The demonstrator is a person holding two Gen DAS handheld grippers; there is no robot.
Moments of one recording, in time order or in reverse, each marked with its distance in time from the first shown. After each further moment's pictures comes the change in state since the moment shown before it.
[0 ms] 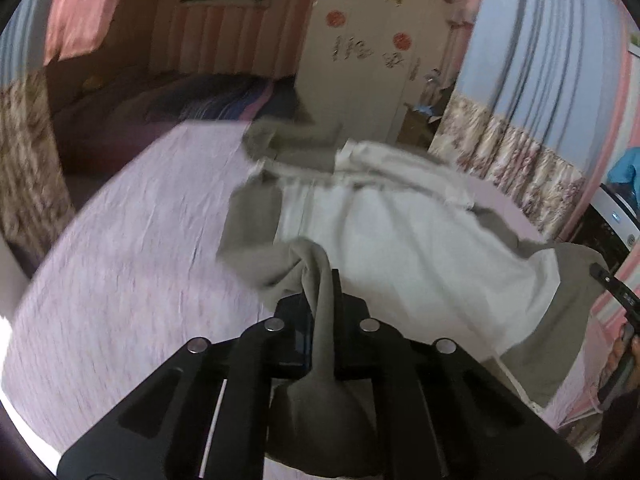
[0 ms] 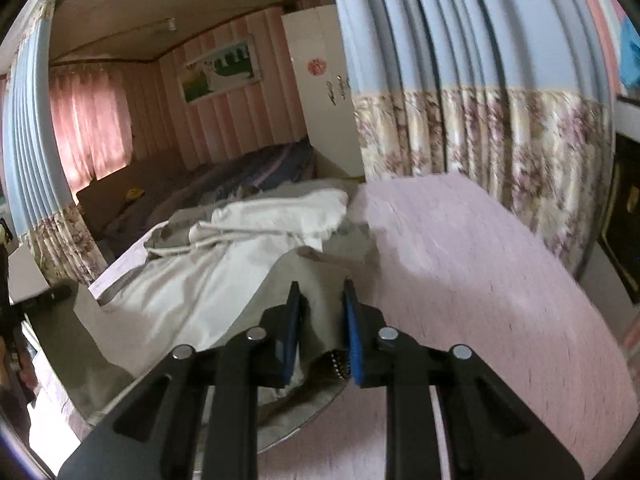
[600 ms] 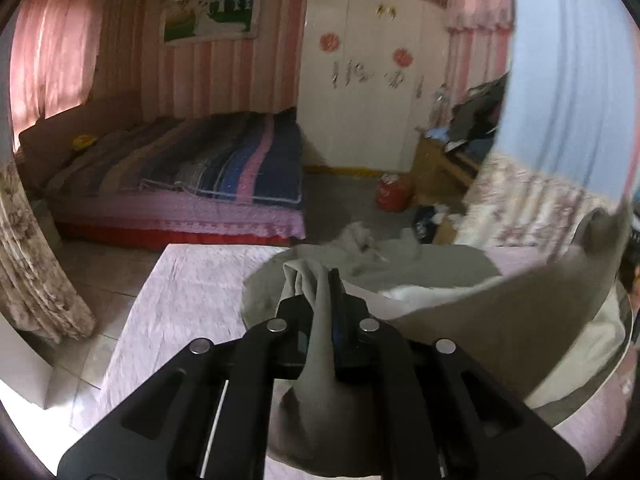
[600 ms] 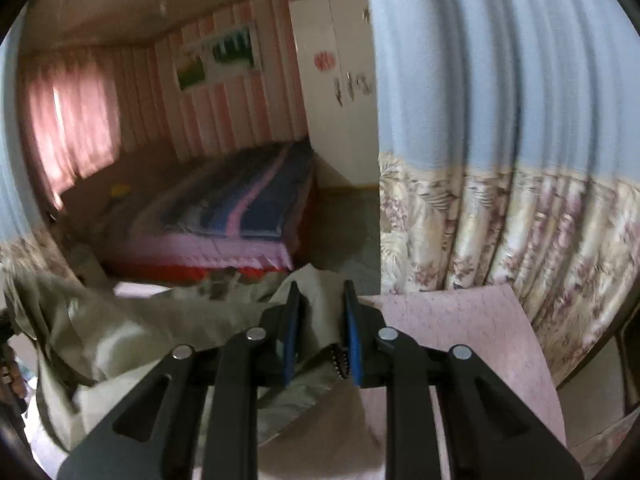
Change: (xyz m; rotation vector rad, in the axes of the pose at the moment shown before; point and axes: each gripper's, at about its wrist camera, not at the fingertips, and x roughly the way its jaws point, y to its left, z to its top) left arm 0.144 0.010 0.247 0.096 -0.031 0.096; right arm 0.244 0.020 0.256 -0.063 0.105 -0.037
